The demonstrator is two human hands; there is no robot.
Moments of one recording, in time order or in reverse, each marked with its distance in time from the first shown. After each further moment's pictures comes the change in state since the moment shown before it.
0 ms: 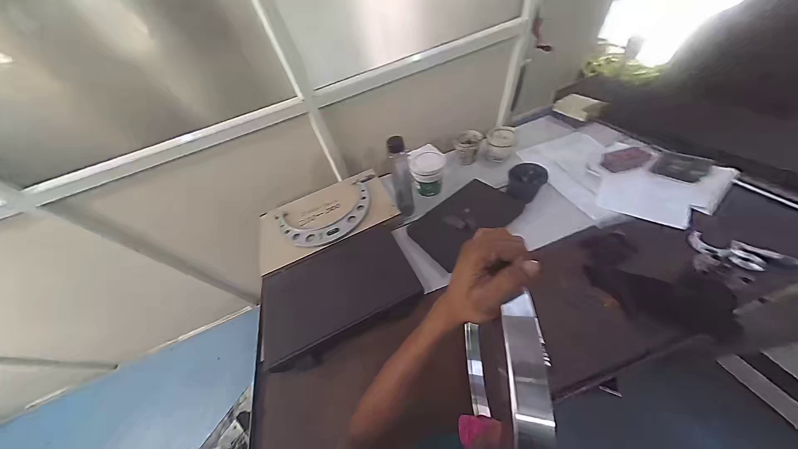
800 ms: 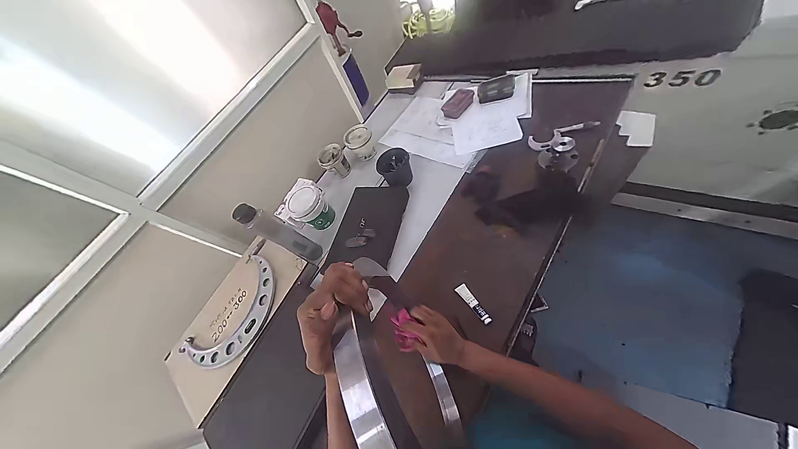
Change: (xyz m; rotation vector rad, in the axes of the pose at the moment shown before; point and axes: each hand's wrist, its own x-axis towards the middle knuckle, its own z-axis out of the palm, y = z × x) left_hand 0.014 -0.024 -0.017 -0.097 -0.158 -0.106; right_hand 0.111 0.167 -0.051 -0.806 0.316 -0.115
